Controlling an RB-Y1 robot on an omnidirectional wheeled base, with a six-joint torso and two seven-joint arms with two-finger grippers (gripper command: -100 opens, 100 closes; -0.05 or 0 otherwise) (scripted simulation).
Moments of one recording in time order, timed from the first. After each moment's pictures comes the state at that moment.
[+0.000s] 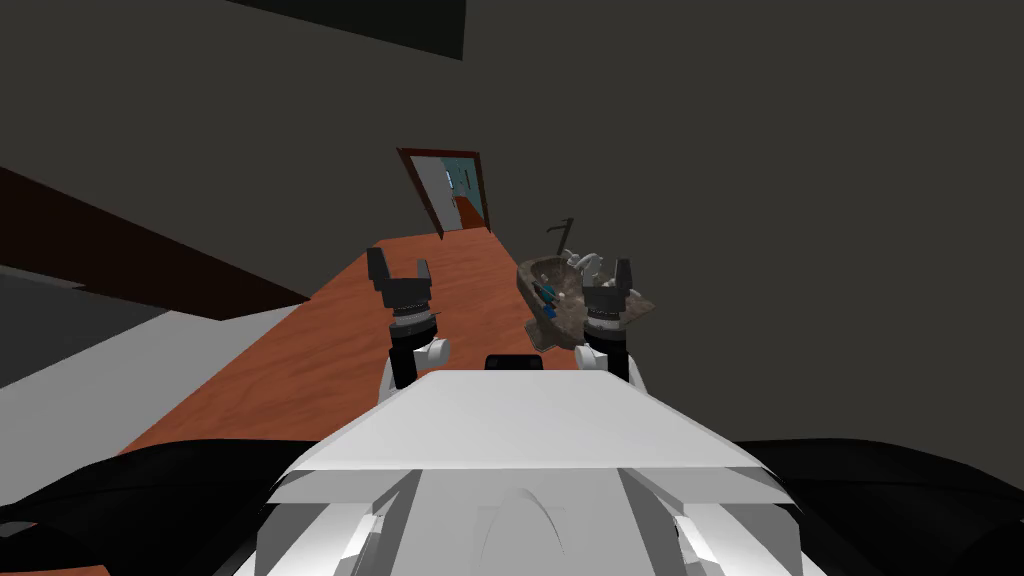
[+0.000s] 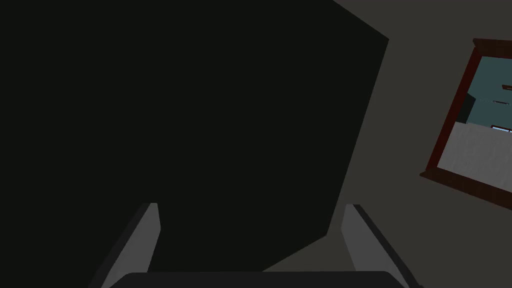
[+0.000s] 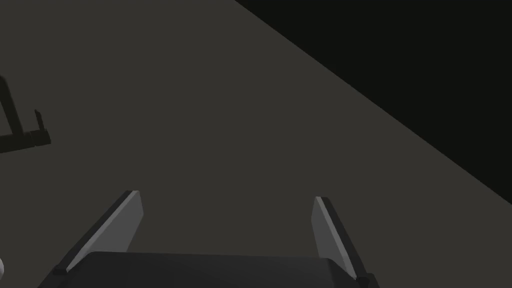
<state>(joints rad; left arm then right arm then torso) 0.47 -0.02 0.03 -2.36 -0.06 -0.50 0.12 0.53 -0.04 0.05 -2.30 0.12 -0.54 -0.17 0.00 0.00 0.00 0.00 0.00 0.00</state>
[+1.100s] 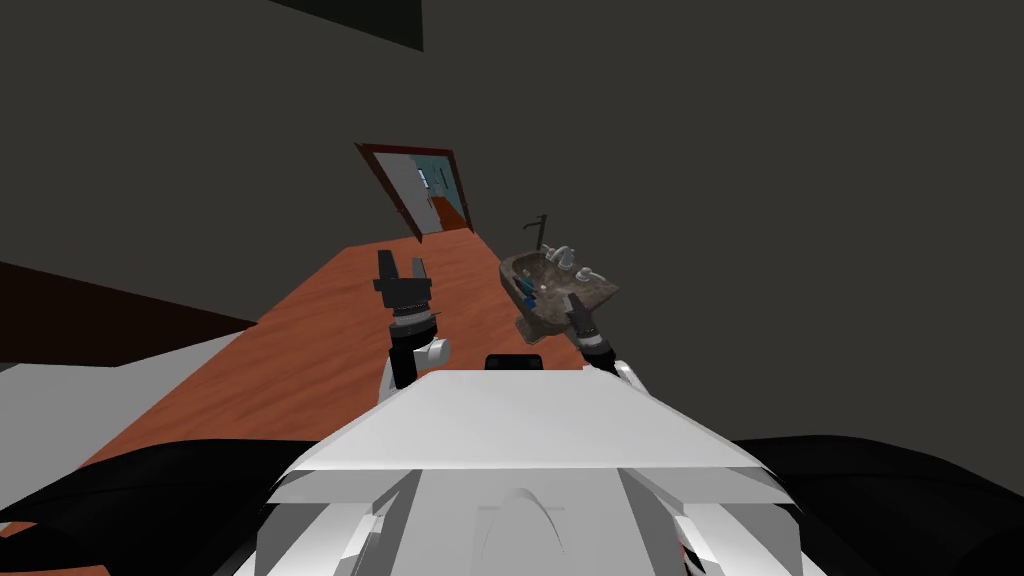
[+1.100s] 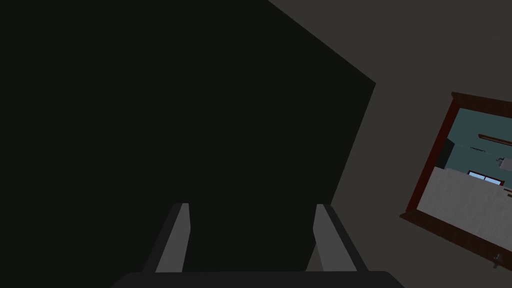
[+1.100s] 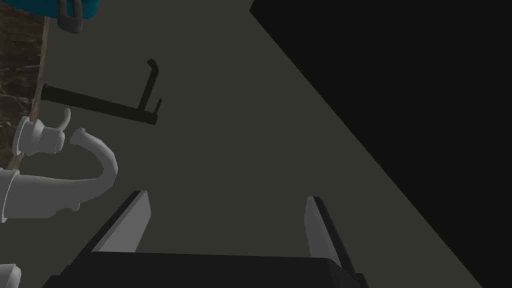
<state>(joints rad) 0.47 -0.02 0.03 -2.36 -0.06 -0.50 0.12 0.60 -0.30 0.10 -2.06 0.28 -0.64 -0.15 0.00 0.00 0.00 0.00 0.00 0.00</state>
